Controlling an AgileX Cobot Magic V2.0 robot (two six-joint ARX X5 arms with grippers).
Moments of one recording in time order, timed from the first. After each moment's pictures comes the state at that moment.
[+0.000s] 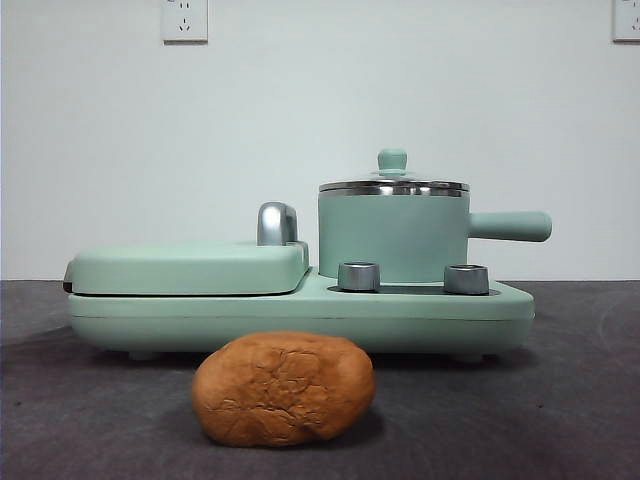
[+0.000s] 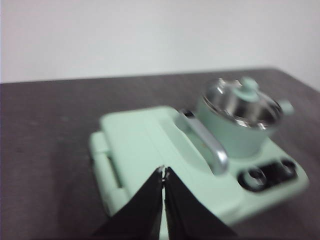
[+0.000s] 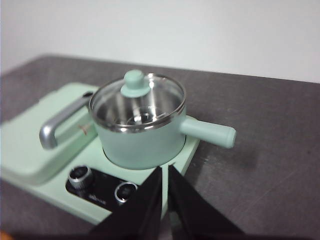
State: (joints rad) left arm -0.01 0.56 0.68 -0.38 0.49 0.00; right arm 0.01 0.50 0.60 -0.35 -0.46 -0.02
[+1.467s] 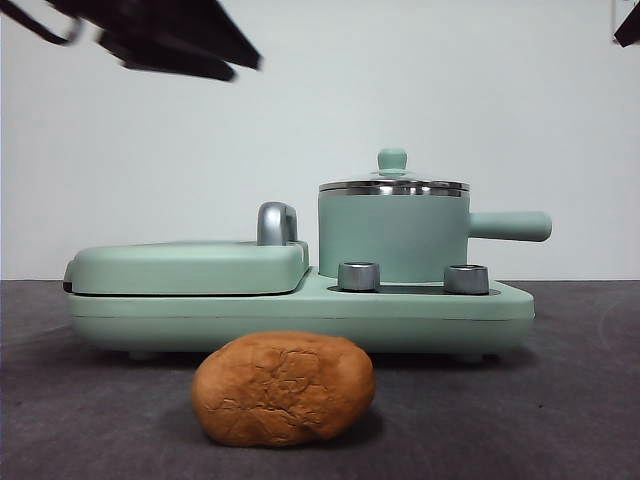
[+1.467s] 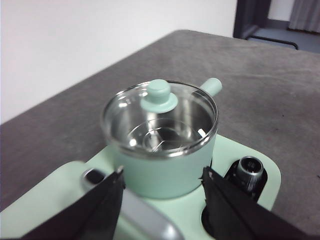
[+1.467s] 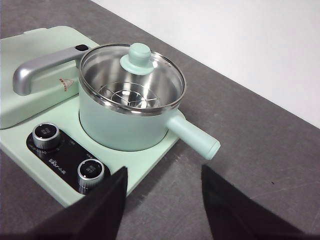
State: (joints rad) left arm -0.45 1.28 0.93 0.06 0.42 0.23; right arm 0.07 0.65 0.69 -0.39 -0.39 -0.38
